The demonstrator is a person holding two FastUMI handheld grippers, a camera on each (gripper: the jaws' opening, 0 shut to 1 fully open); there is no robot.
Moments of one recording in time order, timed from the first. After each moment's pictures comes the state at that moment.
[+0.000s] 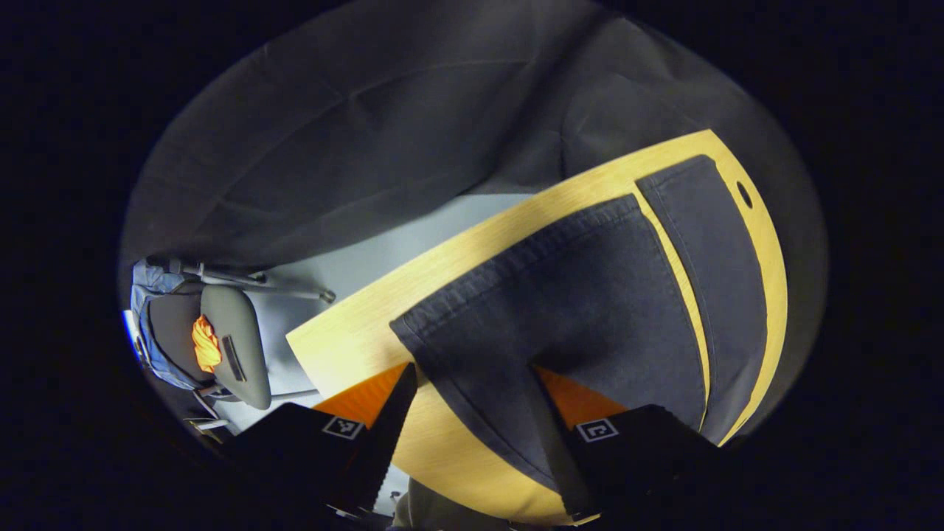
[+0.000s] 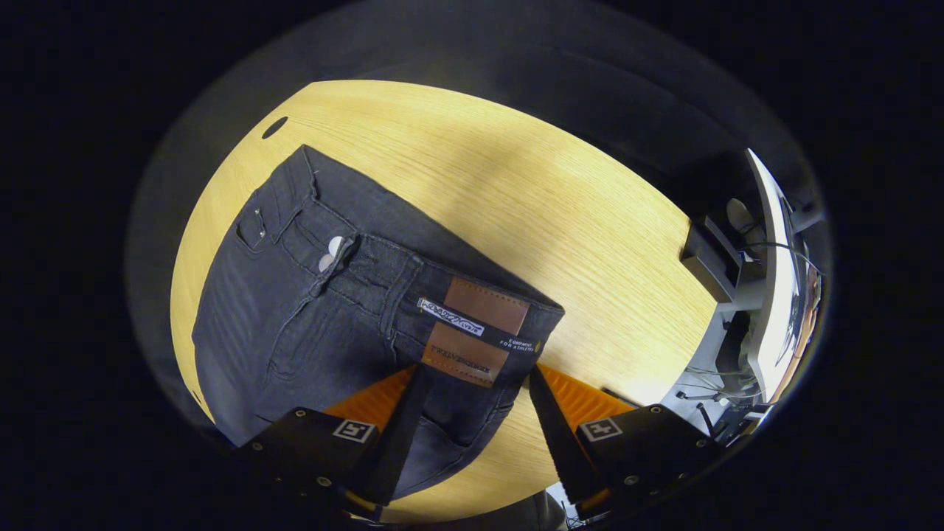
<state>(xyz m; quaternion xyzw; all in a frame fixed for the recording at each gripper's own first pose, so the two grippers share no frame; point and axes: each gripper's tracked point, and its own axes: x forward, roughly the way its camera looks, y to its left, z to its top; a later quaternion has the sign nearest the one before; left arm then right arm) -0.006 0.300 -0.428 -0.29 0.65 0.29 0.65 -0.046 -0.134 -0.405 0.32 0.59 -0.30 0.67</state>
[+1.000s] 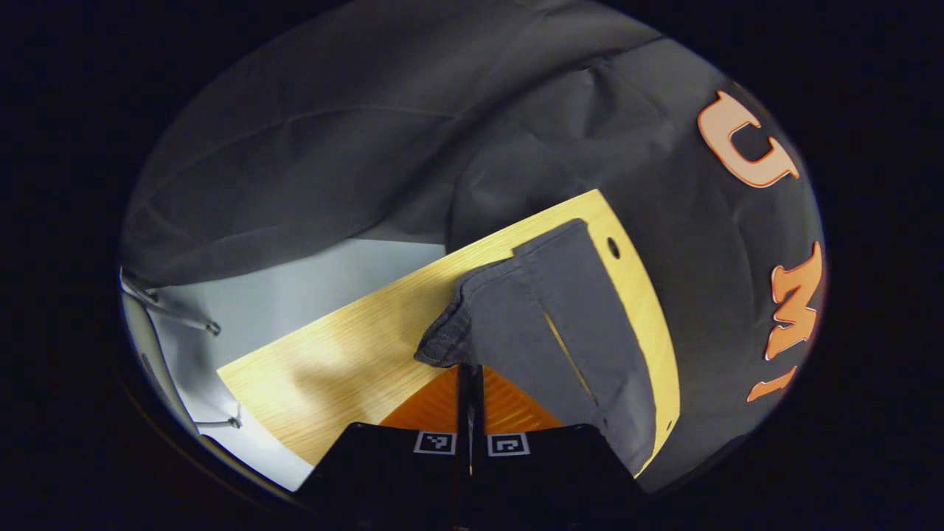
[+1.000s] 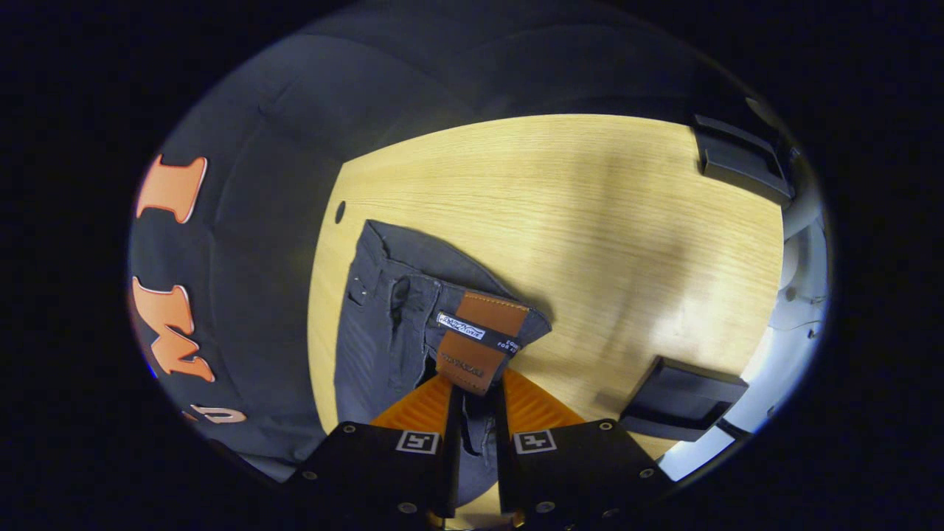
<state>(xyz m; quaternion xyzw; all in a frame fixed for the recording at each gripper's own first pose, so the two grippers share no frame) 0.060 0.301 -0.349 -0.43 0.46 0.14 0.77 -0.031 -0.118 -0.367 0.57 0.39 -0.20 0.69</state>
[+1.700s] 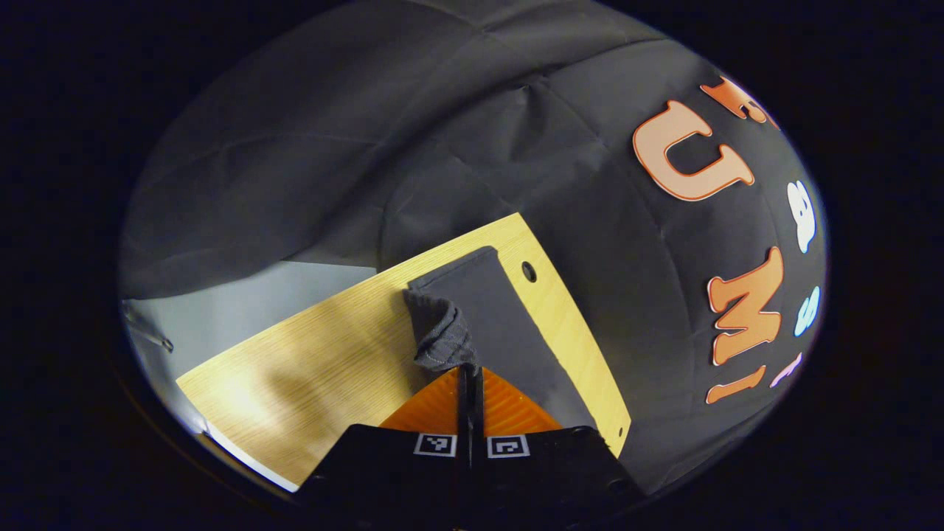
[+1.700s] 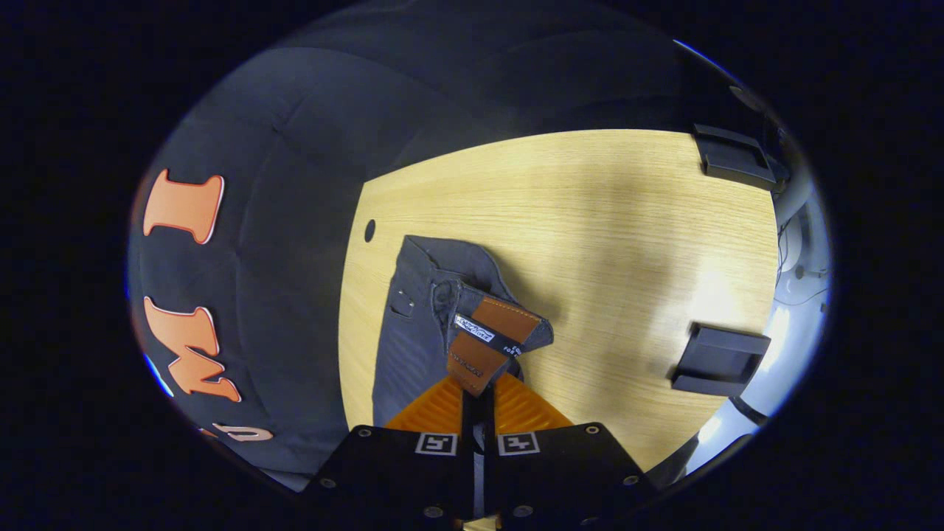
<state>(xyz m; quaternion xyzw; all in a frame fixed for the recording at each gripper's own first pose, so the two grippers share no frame) 0.127 0.275 -0.274 -0.47 0.38 0.06 0.80 -0.002 -0.103 -0.313 0.61 0.34 -0.22 0.68</state>
